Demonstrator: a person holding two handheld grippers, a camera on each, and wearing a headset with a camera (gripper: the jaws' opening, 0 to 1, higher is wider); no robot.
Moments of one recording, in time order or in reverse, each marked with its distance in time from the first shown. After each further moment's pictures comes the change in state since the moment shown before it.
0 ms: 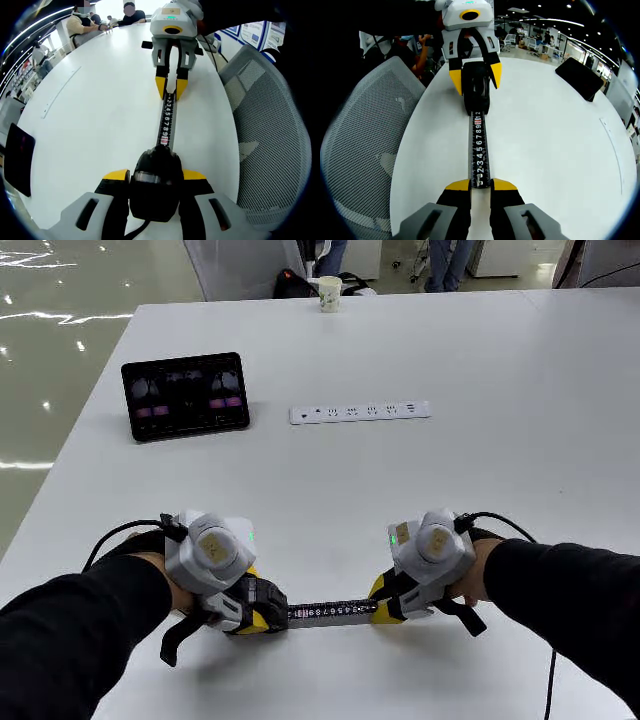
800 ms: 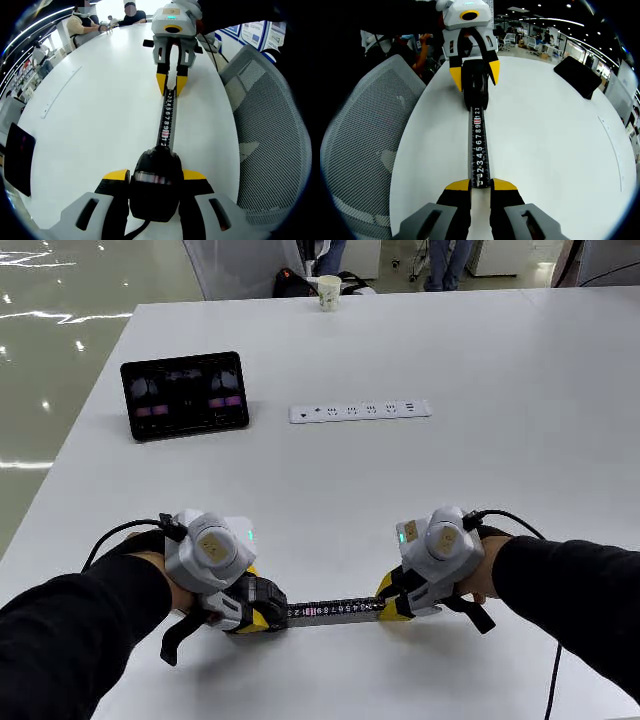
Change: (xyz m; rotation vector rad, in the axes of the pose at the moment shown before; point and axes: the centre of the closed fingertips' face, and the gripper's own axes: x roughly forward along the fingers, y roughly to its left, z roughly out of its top) left arm 0.001 0.001 0.001 -0.004 -0.001 0.004; right arm -0.007 -0.002 -0.012 -0.001 0.007 -0.005
